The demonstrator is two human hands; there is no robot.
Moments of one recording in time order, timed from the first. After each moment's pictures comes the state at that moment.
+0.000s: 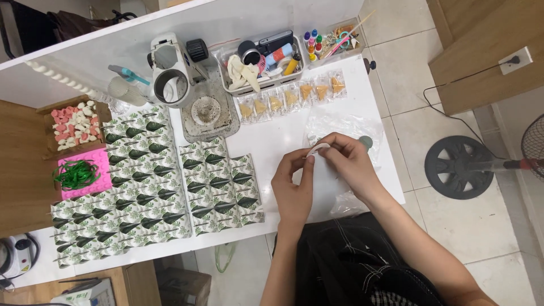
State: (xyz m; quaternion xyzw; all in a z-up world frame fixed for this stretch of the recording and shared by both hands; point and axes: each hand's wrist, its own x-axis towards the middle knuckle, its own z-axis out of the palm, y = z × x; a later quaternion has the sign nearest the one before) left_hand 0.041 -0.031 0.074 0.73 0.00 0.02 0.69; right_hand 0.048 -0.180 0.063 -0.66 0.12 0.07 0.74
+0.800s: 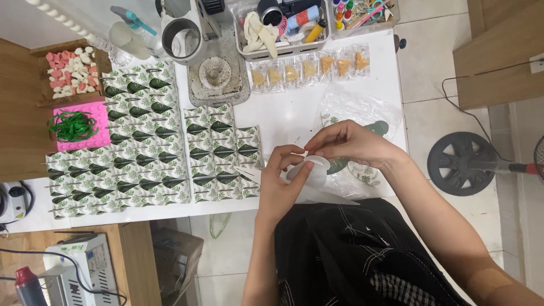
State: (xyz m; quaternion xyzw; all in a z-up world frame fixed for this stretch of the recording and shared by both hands) left_hand 0.020 0.032 0.070 0.75 -0.01 -0.07 0.66; right_hand 0.088 -0.186 0.050 -0.60 -0.01 0.38 0.70
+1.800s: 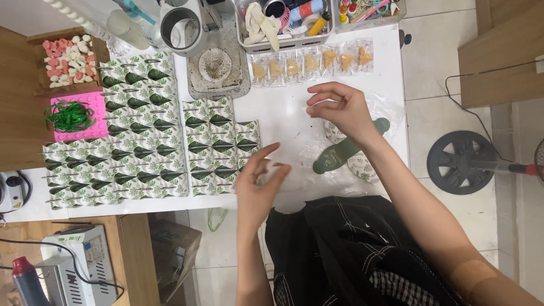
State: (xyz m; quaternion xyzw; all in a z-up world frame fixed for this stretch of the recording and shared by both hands) left_hand 0.004 0.062 0.067 0.75 0.03 -0.06 0.65; right_hand 0.119 -0.168 0.026 -0.66 -0.01 0.13 0.74
